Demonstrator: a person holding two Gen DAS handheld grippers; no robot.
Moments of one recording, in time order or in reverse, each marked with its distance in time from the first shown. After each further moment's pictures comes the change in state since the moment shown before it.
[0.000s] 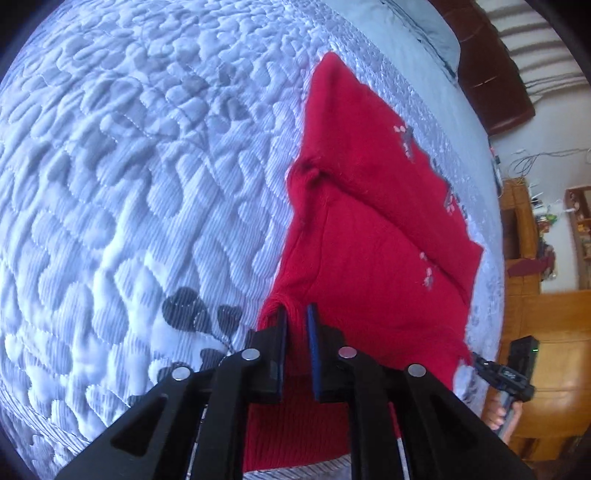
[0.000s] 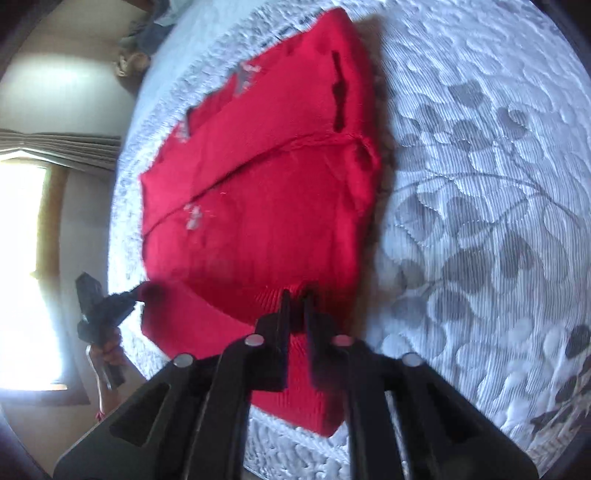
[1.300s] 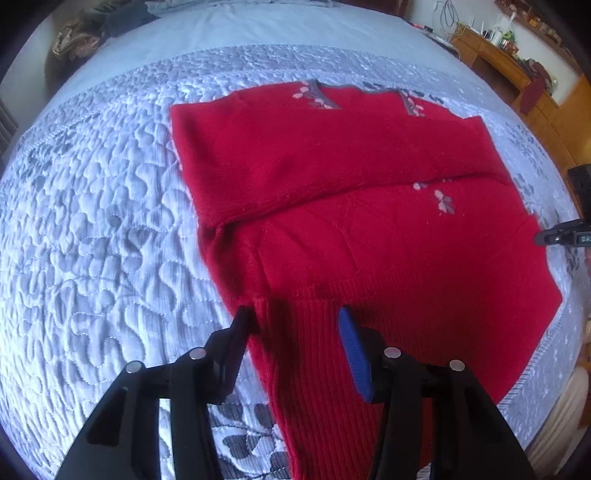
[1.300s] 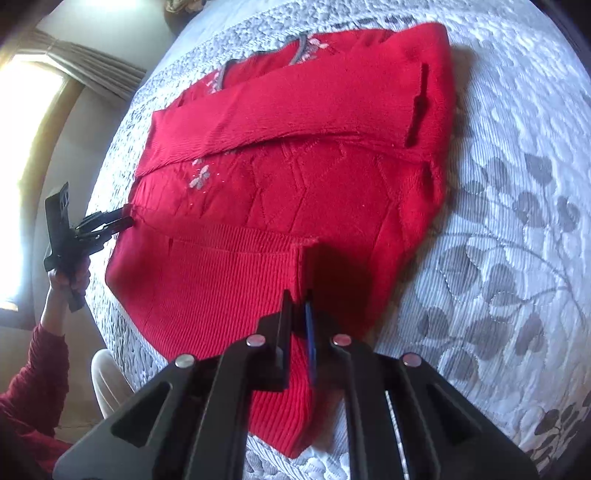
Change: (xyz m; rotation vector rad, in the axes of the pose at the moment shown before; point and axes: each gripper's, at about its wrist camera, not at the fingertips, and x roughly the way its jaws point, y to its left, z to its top) left arm 0.035 -0.083 -0.006 0.706 -0.026 0.300; right arm 0.034 0.034 0.000 -0.303 0.079 -0.033
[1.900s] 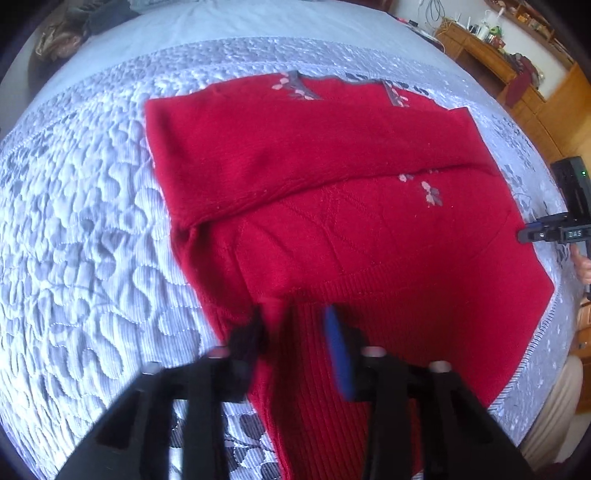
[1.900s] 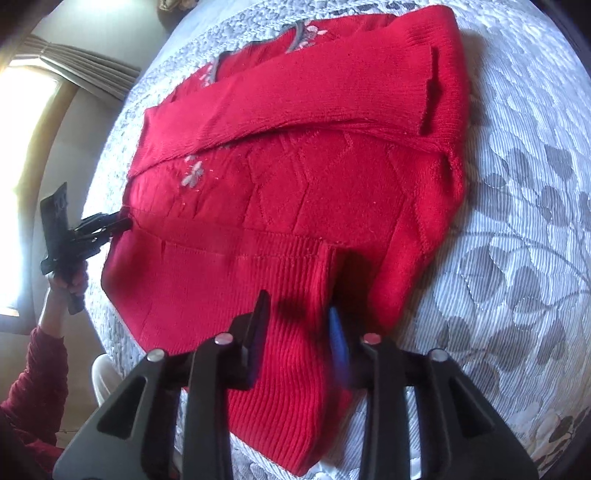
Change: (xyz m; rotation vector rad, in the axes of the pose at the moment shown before) left arm 0.012 -0.004 -0.001 0.025 0.025 -0.062; right arm 0.013 0.003 0.000 0.003 0.014 -0.030
